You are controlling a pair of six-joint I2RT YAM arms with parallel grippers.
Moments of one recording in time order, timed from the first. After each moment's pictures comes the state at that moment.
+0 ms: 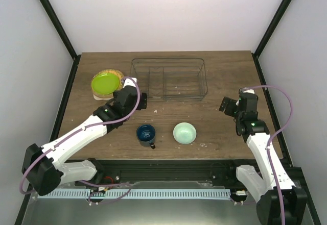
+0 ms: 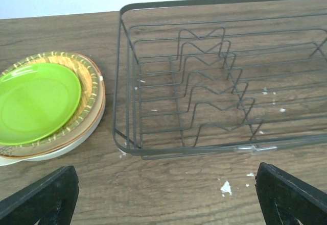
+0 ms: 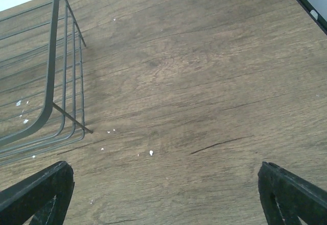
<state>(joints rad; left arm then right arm) -0.72 1.20 0.93 -0.38 -0.53 -0.36 0.05 0.84 0.63 -0.41 0.11 0.32</state>
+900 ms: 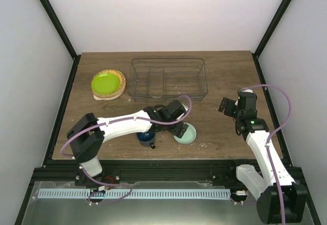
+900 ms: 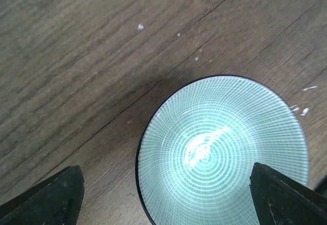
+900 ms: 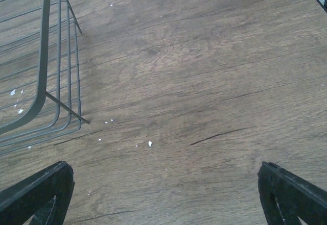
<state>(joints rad) -1.03 1.70 1.19 -0.50 -0.04 -0.36 0.05 0.88 0.65 -0.45 0.09 0.32</state>
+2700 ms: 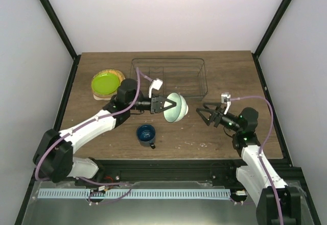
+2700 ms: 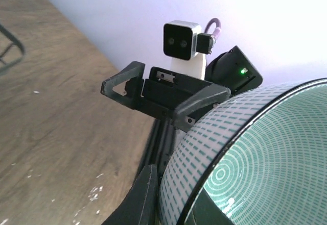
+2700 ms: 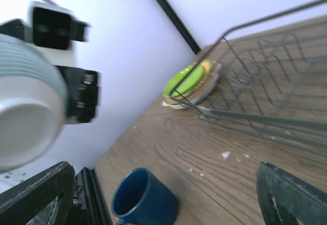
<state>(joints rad) -0.64 1.33 0.89 0.23 0.86 -0.66 0.05 0.78 0.28 0.43 -0.94 0.59</state>
